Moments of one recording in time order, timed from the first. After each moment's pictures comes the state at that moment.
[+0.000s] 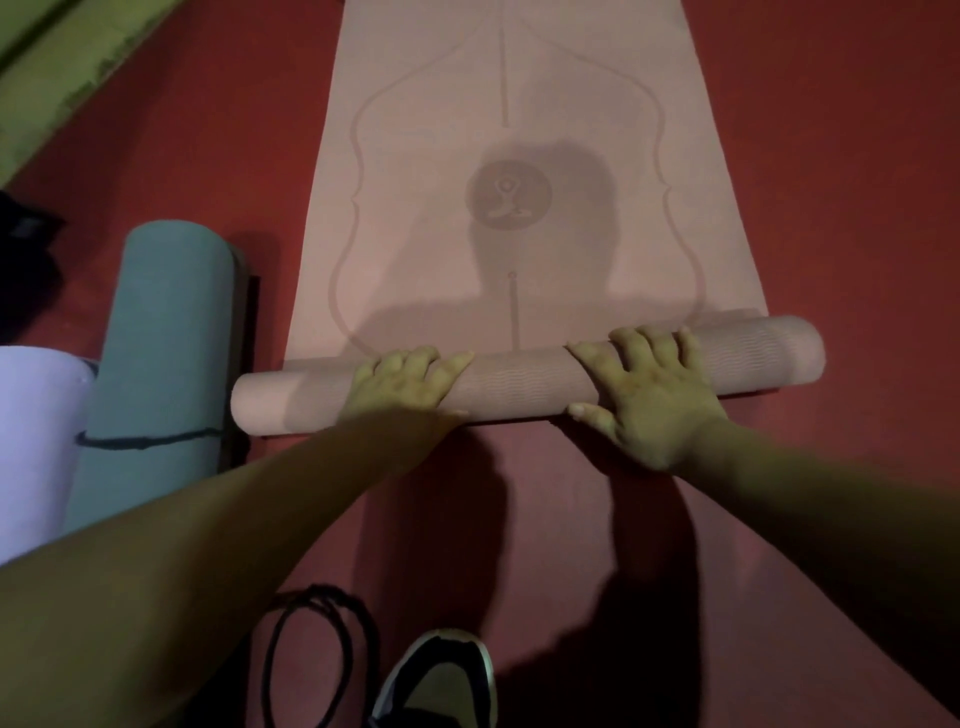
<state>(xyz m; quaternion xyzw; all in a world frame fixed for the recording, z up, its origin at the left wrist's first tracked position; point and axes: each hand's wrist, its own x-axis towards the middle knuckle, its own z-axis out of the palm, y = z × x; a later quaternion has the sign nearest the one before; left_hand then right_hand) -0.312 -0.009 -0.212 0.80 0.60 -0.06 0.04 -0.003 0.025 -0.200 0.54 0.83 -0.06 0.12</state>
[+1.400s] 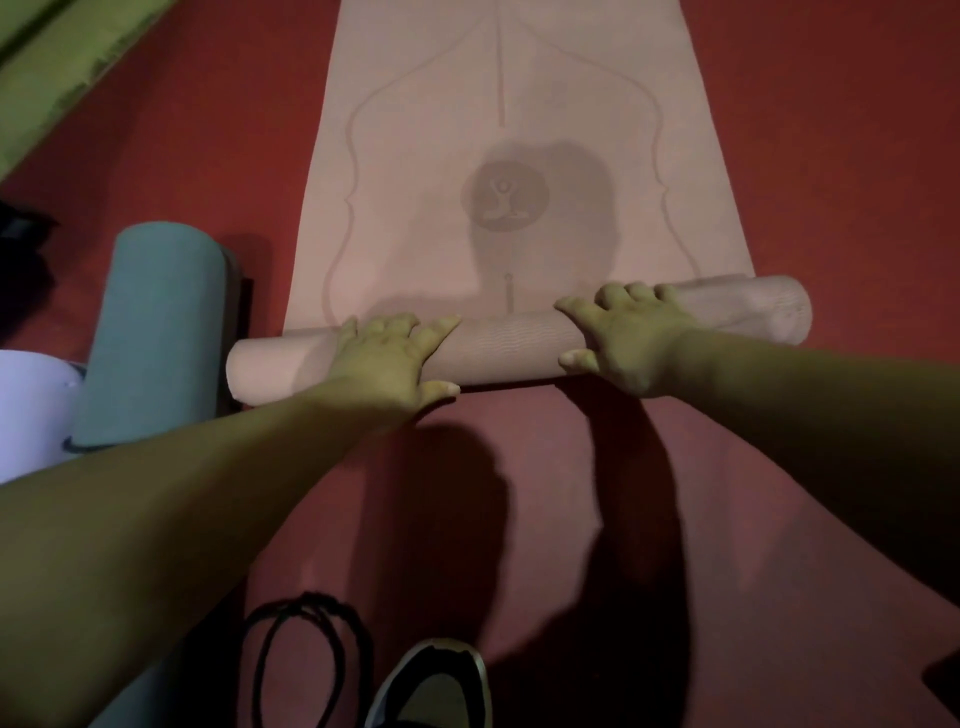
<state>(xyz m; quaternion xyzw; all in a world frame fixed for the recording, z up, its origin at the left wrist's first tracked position) -0.318 0.042 -0.200 0.76 0.63 -0.11 0.11 -0.020 0.098 -0.173 0.51 0.83 -0.10 0.19</state>
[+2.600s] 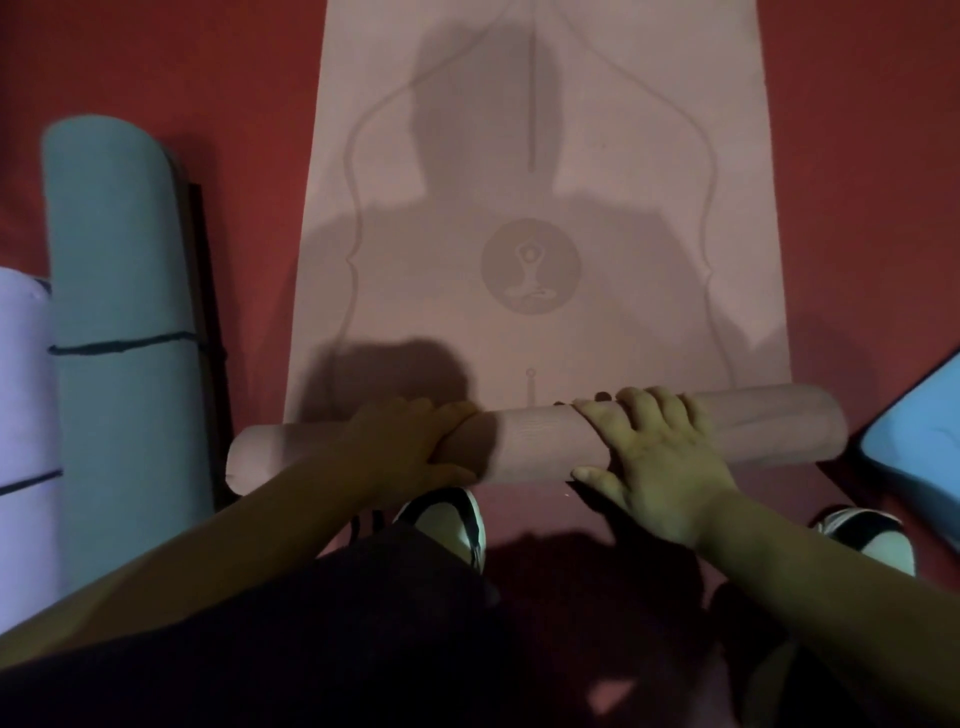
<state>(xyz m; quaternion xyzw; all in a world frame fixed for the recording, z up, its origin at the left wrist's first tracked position) -0.288 -0.133 -0.186 0.80 0.46 -0.19 0.32 0.026 -0.178 -0.170 0.58 0.78 -0.18 0.16</state>
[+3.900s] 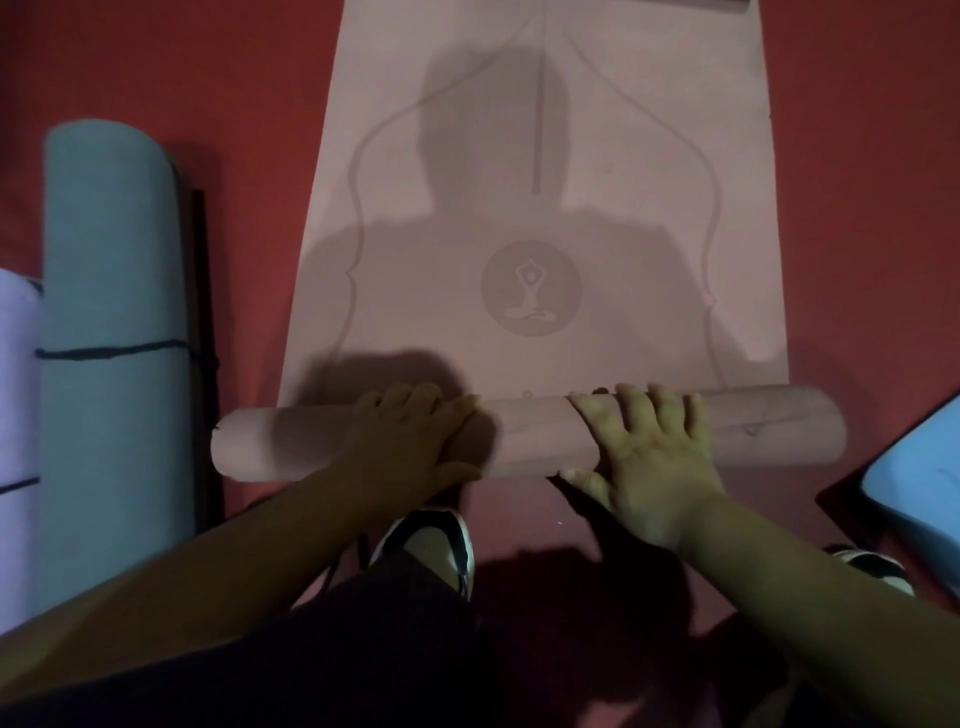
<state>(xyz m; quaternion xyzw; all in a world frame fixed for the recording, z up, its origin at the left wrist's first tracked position) -0.275 -0.133 -0.197 0.84 0.52 -0.11 0.15 0.021 -0.152 -0.176 0.60 0.75 -0.17 0.20</state>
